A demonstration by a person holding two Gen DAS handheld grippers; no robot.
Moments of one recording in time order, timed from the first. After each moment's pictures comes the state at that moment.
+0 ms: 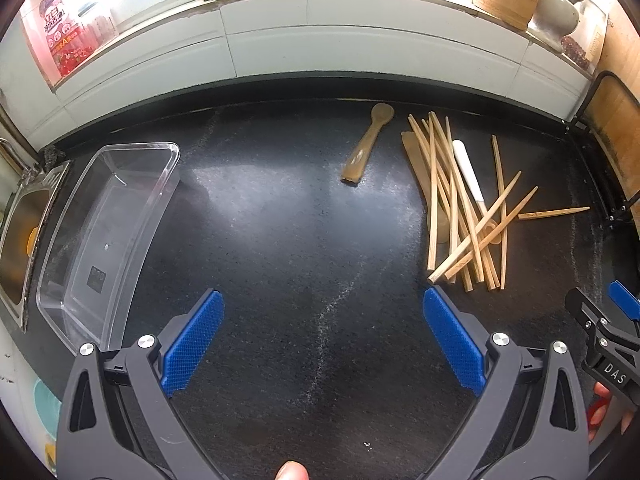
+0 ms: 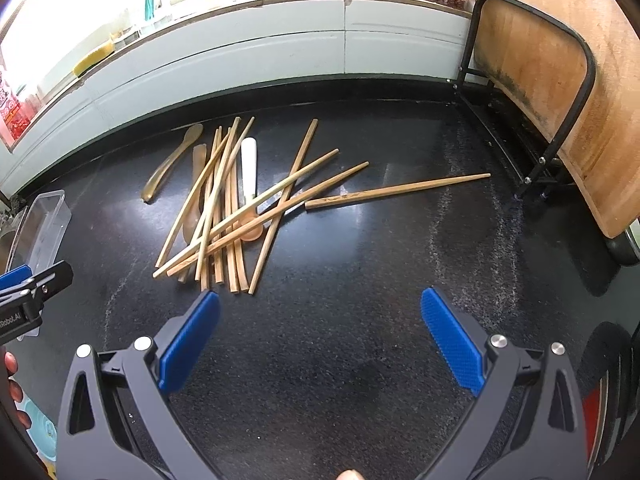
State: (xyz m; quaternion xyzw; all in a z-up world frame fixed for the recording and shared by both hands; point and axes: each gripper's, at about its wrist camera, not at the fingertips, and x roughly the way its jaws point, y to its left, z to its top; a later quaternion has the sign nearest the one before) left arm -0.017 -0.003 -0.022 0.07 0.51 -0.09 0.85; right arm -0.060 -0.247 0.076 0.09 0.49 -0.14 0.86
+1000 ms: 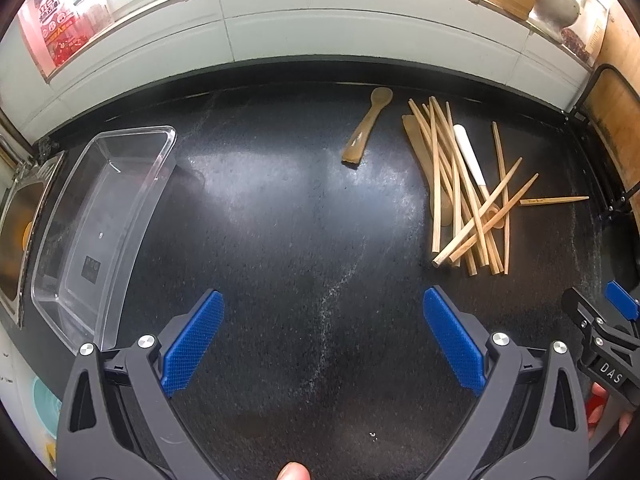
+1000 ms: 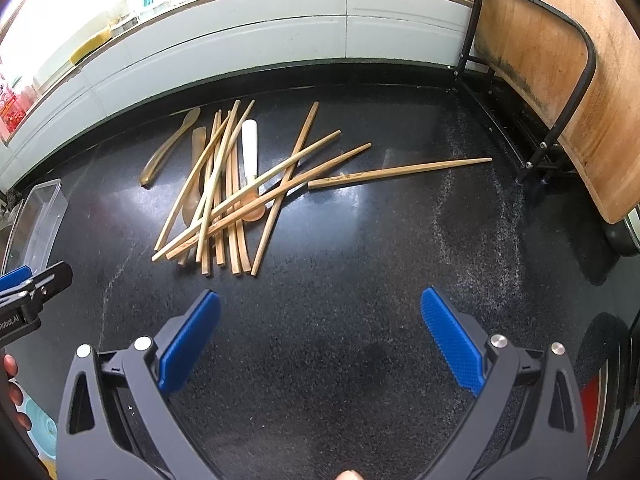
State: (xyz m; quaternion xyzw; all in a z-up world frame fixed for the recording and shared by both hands) left arm -0.019 0.003 -0.031 0.07 0.53 -0.10 0.84; right arm -0.063 -0.239 0.069 0.09 0.51 -0.15 0.84
